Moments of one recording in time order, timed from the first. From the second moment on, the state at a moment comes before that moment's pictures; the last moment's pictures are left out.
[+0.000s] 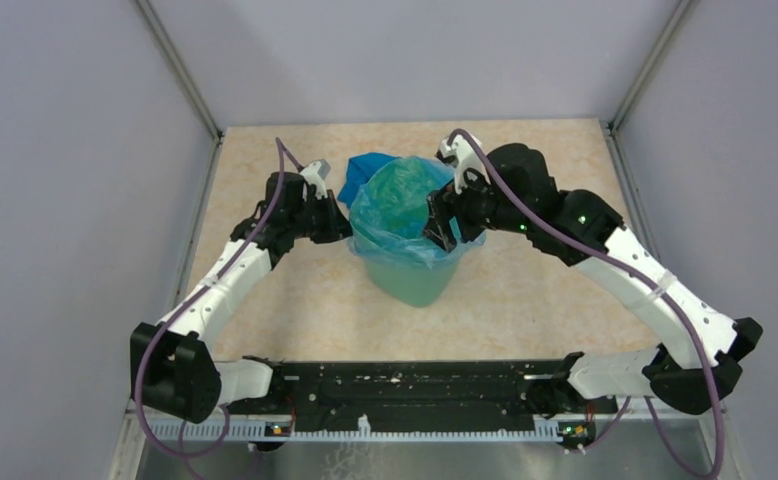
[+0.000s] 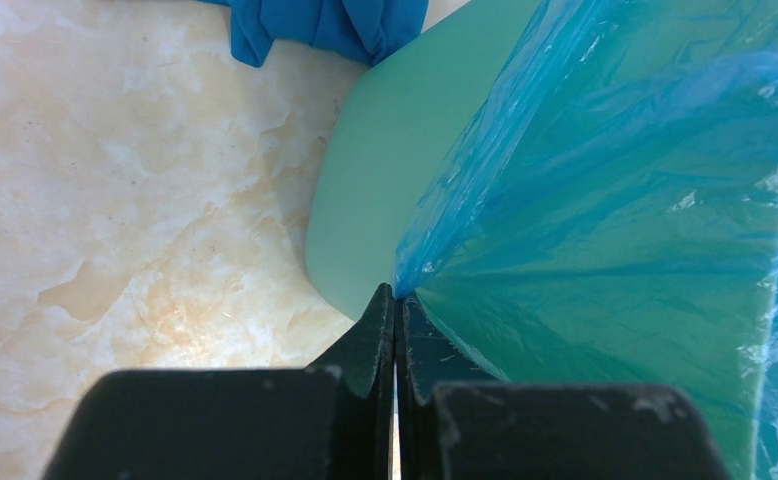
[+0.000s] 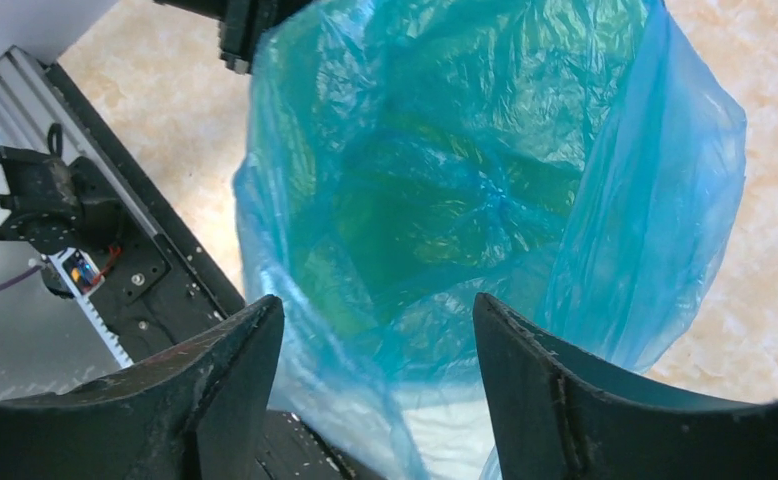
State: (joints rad) left arm -0.29 1.25 0.97 -0.37 0.38 -0.43; right arm 0.86 1.24 1.56 -0.83 -0.05 0.10
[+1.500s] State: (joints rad) left arm -0.29 1.26 0.98 -0.37 0.40 -0.42; right arm 0.83 1.03 1.21 -0.76 -0.24 0.22
